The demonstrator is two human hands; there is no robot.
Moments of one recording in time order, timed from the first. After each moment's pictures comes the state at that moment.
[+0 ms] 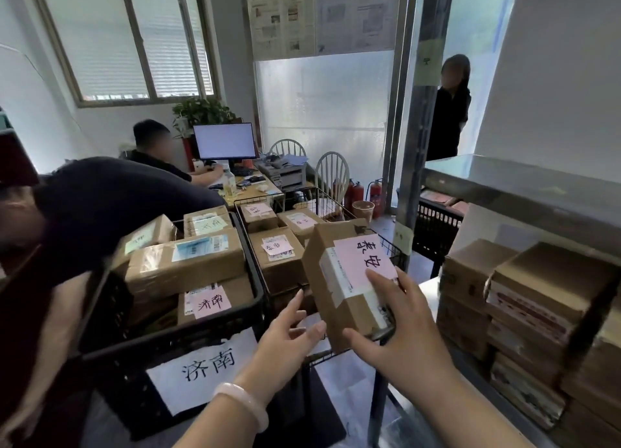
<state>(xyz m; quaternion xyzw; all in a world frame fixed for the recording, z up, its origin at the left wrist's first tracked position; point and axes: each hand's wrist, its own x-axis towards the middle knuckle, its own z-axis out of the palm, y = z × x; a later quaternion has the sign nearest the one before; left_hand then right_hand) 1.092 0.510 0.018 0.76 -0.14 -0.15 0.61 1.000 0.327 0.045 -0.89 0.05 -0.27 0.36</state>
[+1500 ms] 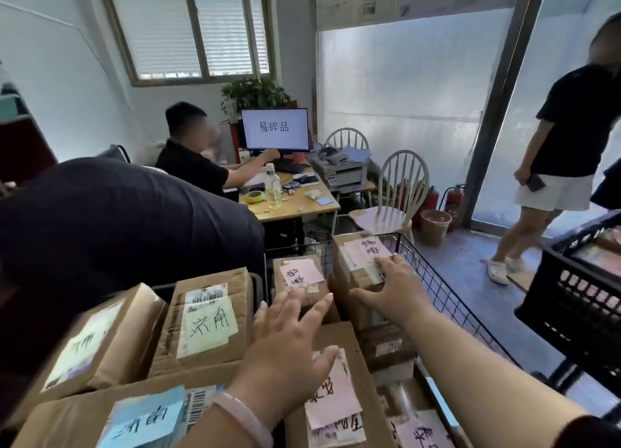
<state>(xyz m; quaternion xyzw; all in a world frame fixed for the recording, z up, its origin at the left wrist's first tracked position) 1.495 0.479 0.031 0.97 -0.20 0.04 0.13 1.577 0.249 0.005 -0.96 0.09 -0.08 0.25</state>
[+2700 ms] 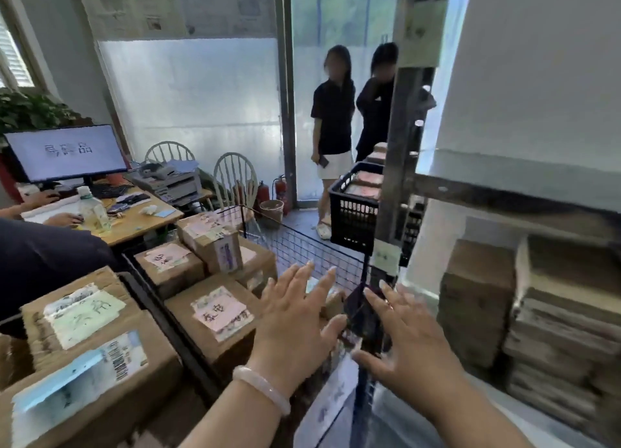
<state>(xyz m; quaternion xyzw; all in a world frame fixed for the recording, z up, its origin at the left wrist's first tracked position) 1.310 0.429 0.028 0.84 -0.49 0.13 0.20 1.151 0.304 0.012 -0.95 0.25 -0.18 0.07</state>
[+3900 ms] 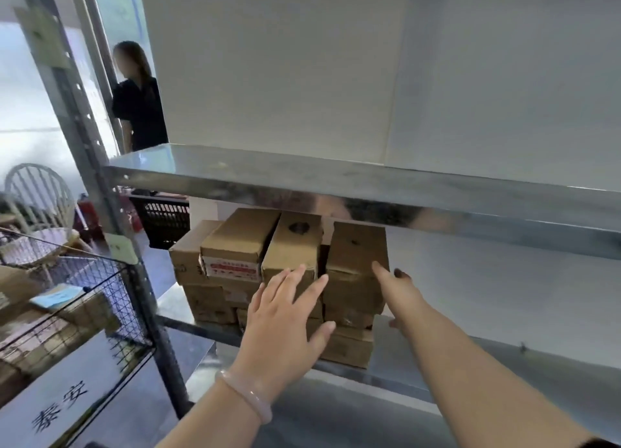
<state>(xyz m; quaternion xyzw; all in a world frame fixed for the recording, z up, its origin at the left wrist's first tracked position) 0.906 0.253 0.030 0.70 -0.67 0.08 0.25 0.742 0.088 0.027 -0.48 0.63 -0.33 0.51</state>
